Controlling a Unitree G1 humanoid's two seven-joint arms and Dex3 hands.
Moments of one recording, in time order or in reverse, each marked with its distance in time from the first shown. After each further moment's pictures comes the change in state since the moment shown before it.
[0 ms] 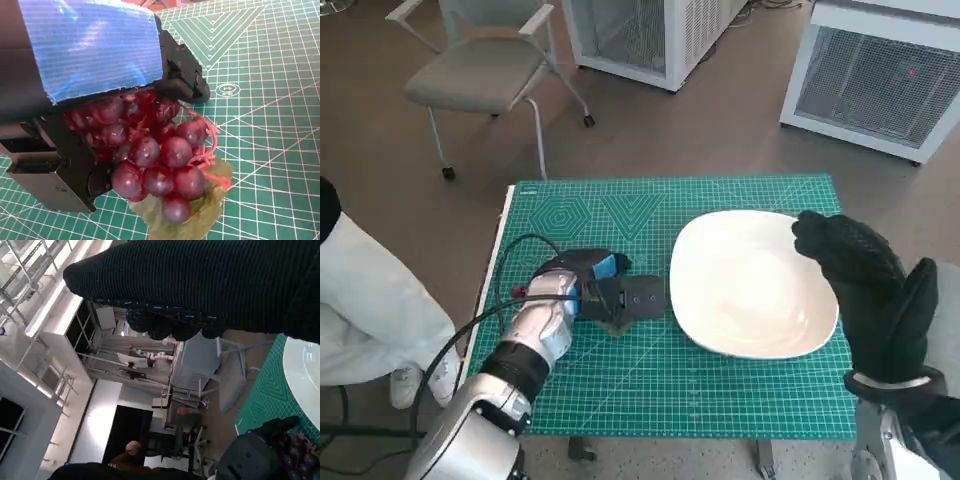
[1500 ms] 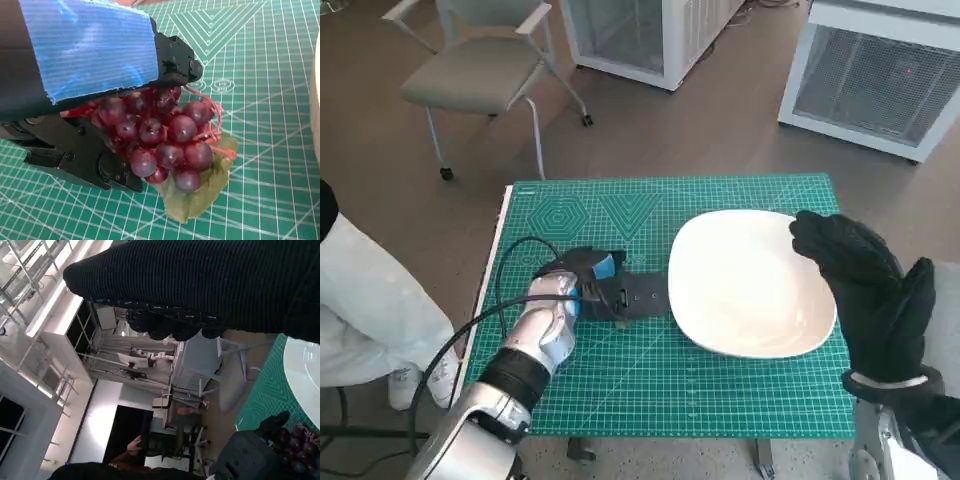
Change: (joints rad) left arm 0.050 -0.017 0.056 -0.096 0.043 0.073 -0.063; right arm 0.002 0.001 0.007 -0.003 0.000 -0.003 -0.002
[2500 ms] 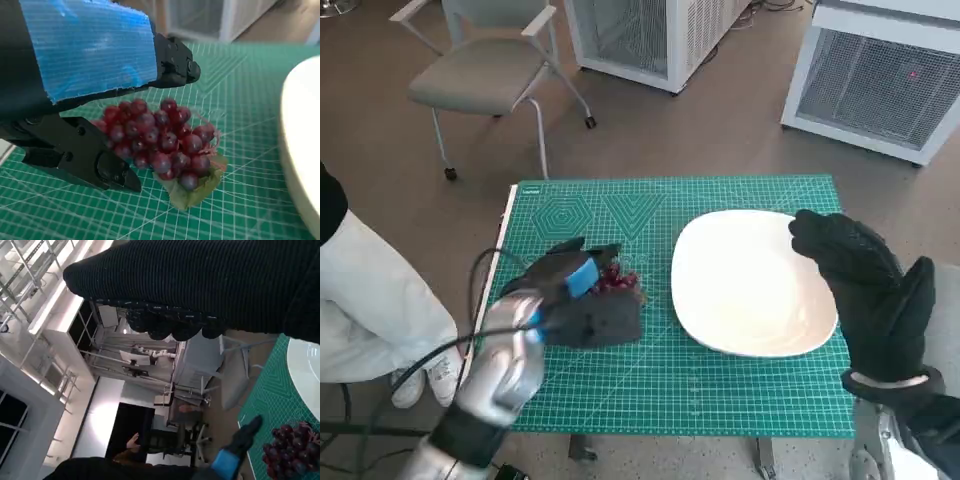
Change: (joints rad) left arm 0.252 0.130 0.094 -0.618 0.055 0.138 -0.156; right arm -0.003 0.001 0.001 -0.004 -0.001 0.004 0.000
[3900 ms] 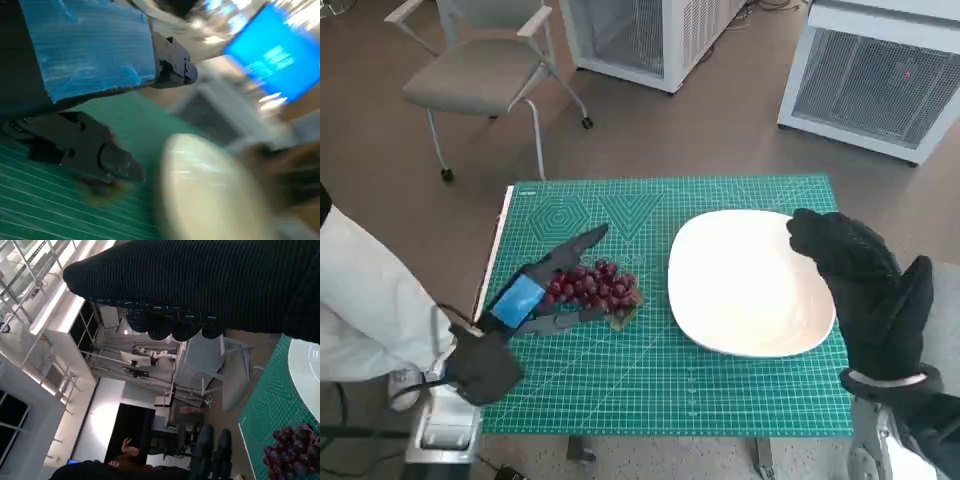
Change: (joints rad) left arm 0.351 0.021 0.417 -0.362 -0.349 -0.441 0.052; right arm -0.006 0.000 0.005 -0.001 0.000 -0.001 0.000
